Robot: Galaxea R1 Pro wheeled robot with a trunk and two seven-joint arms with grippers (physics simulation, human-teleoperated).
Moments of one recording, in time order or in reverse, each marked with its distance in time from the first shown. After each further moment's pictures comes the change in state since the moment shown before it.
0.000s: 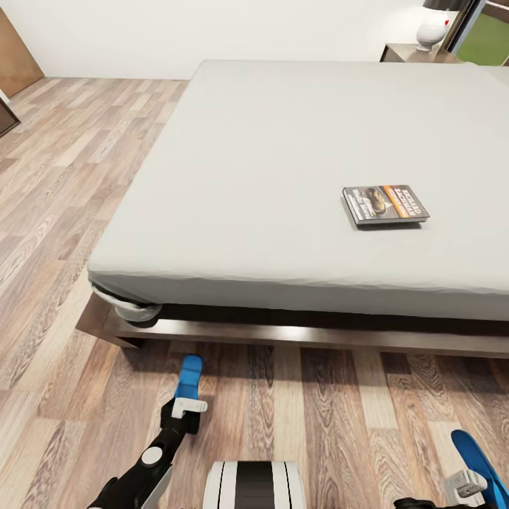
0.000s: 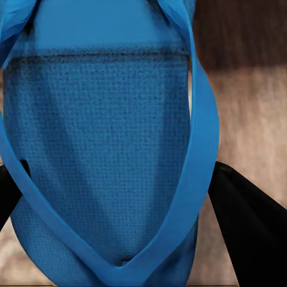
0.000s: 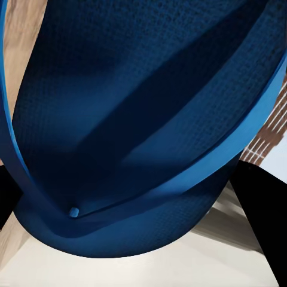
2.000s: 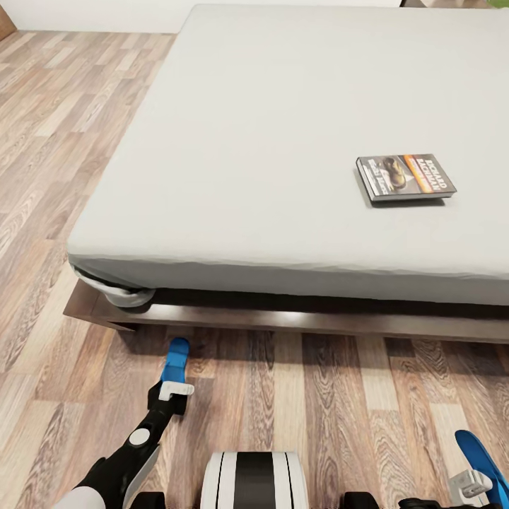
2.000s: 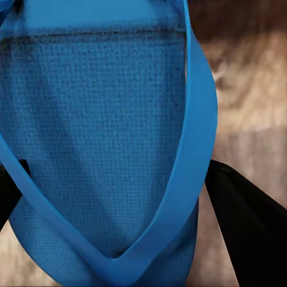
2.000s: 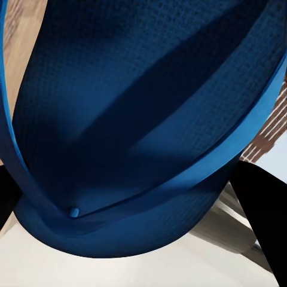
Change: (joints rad) left arm -0.056 0.065 0.008 -0.009 0.002 -0.008 0.003; right arm 0.000 -0.017 0.001 0.000 0.001 -0.003 0.018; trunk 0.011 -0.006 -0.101
